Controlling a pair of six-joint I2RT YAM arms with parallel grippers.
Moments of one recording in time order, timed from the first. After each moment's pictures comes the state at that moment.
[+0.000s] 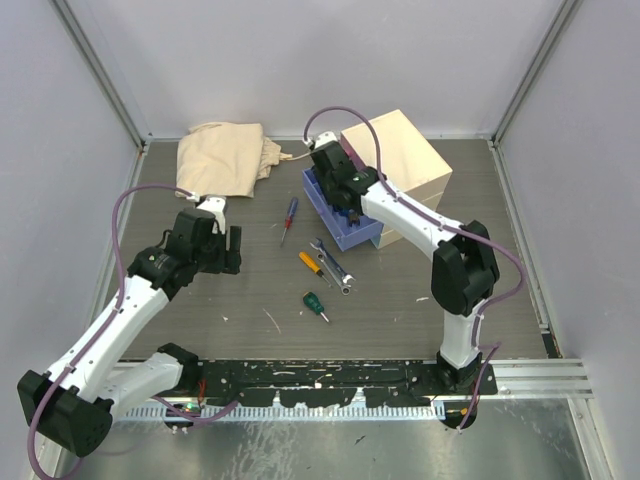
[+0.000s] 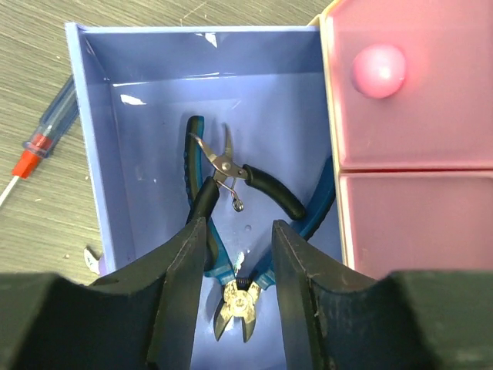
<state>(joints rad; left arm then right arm) -0.43 0.97 0.90 -0.73 -0.15 -0.25 0.66 1.90 1.65 -0.50 0.45 0.01</state>
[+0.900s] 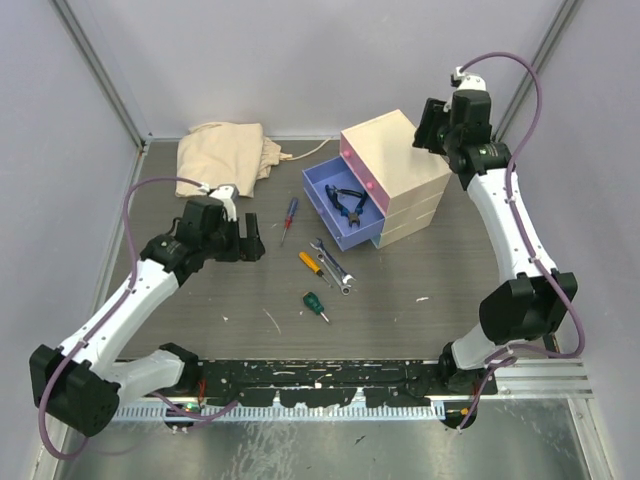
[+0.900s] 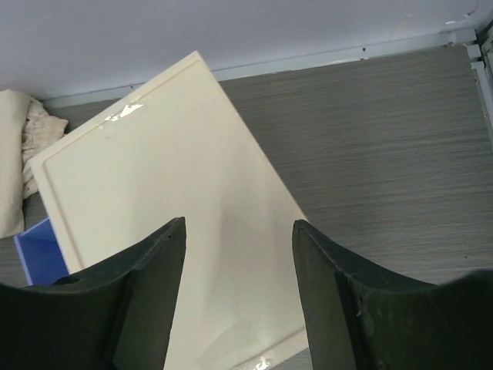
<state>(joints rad) -0.43 1.07 0.93 -0.63 0.01 -0.36 0.16 1.54 1.65 -0.51 0.11 0.24</state>
